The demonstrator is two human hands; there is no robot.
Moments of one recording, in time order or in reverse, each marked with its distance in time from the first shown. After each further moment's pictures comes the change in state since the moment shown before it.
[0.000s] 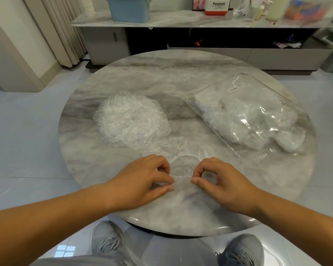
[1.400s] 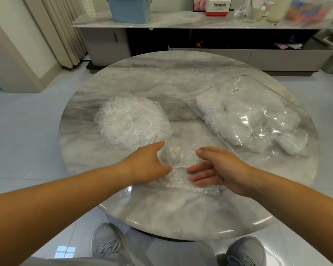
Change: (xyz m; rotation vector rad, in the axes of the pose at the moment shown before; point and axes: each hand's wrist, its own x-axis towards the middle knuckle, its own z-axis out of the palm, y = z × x) left_hand 0.046 0.005 -0.026 -0.379 -0.199 -0.749; right_hand 0.041 -0.016 -0.015 0.815 -0.005 0.704
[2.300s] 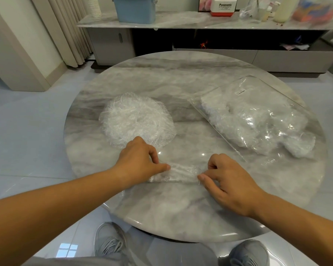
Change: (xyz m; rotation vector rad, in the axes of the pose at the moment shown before) left_hand 0.011 -0.035 0.000 0.147 0.350 0.060; right_hand 0.007 0.051 -0.019 -1.192 0.241 -0.954
